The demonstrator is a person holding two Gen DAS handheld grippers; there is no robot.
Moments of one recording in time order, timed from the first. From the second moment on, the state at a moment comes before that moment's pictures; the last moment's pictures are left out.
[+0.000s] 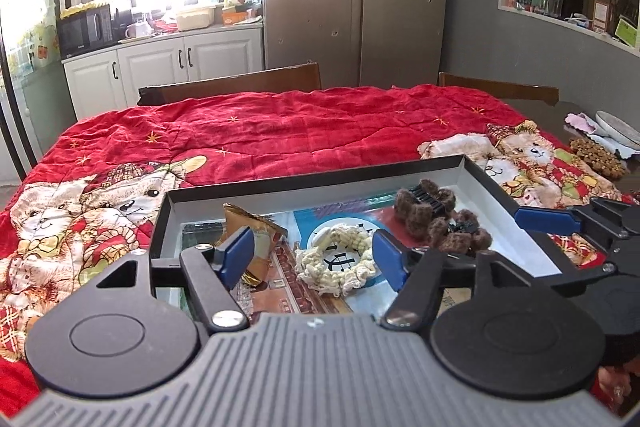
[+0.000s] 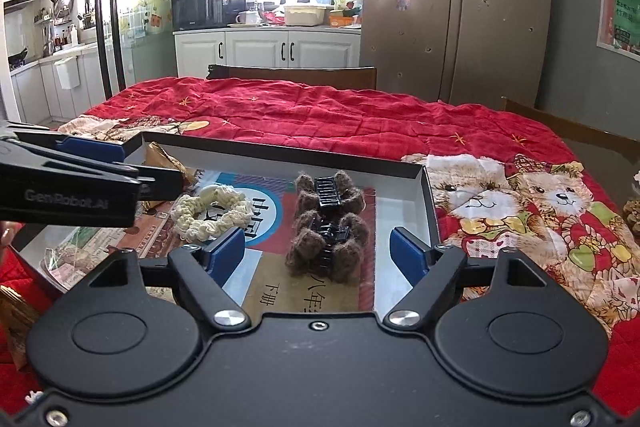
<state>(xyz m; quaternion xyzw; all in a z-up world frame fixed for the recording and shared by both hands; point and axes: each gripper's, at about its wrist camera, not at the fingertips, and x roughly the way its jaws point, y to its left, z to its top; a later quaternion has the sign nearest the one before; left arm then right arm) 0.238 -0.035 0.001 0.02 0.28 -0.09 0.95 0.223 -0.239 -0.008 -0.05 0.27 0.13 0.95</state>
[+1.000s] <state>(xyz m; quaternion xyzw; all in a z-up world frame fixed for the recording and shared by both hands) 0.151 -0.016 0.037 0.04 0.24 -0.11 0.97 0.126 -0.263 0.035 -0.03 0.23 0.14 0.96</state>
